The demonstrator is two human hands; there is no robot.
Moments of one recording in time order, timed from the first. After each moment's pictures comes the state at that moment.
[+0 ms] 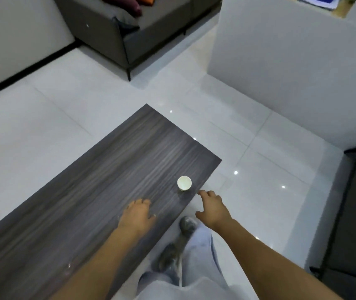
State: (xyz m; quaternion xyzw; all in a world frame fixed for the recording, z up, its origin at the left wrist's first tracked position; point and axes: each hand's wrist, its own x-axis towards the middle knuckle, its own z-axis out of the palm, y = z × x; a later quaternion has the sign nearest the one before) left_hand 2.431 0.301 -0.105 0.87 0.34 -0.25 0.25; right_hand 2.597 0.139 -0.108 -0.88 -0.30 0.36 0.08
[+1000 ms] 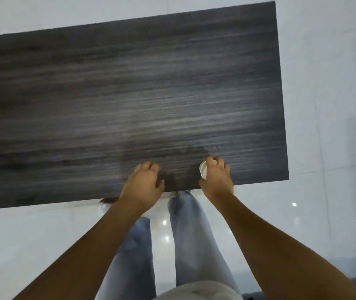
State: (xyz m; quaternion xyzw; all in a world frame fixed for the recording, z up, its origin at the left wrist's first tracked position) left_hand 2.475 0.299 -0.273 0.65 0.63 -0.17 0.39; right_hand 2.670 0.276 -0.328 -0.75 -0.51 0.41 -0.11
